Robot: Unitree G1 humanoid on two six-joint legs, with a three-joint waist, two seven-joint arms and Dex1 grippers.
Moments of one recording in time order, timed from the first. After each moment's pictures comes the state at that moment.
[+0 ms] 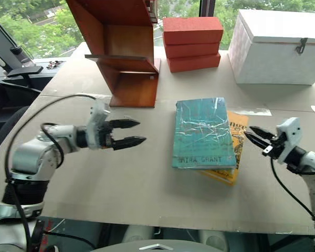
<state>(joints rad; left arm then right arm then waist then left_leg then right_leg) -0.39 0.65 0.03 -0.13 -0.63 0.85 -0.99 0.06 -0.74 -0.43 -0.21 0.61 0.35 0.94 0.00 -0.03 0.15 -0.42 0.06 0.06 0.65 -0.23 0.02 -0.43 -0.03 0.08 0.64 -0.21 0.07</state>
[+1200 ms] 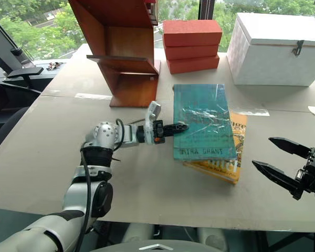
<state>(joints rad) -0.76 0.24 0.12 0.29 -0.75 1.24 -0.84 0.40 -0.80 -0.79 -0.60 1.00 0.64 0.95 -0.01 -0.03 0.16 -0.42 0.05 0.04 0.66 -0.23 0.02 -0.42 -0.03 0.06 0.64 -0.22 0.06</state>
